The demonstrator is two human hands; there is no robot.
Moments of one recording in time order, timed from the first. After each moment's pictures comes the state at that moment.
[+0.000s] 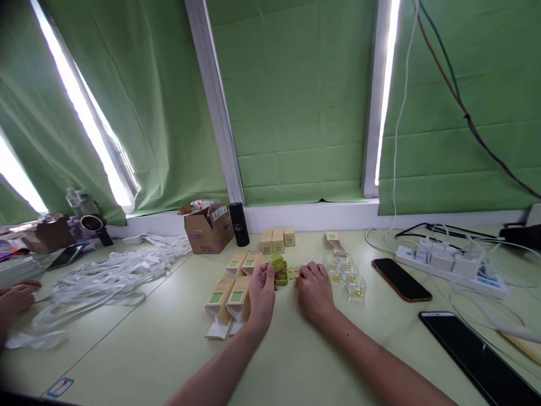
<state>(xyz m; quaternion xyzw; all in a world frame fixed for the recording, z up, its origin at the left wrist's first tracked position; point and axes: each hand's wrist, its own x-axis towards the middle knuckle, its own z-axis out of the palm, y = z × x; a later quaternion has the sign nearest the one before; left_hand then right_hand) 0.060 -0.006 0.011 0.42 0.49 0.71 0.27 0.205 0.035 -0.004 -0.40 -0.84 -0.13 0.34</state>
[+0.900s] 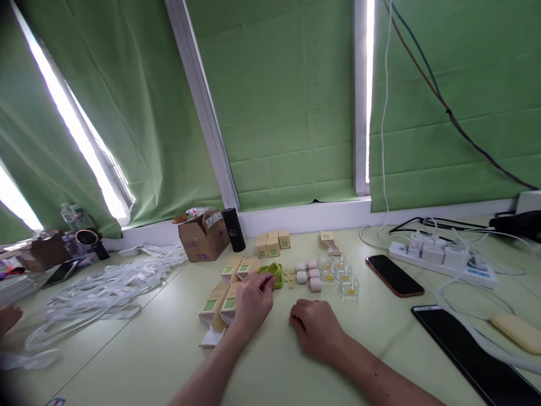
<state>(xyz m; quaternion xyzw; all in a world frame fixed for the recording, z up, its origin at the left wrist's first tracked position) 0.045 -0.028 0.044 0.66 0.57 0.49 0.00 0.238 -0.020 -0.011 -0.36 -0.89 0.08 0.27</state>
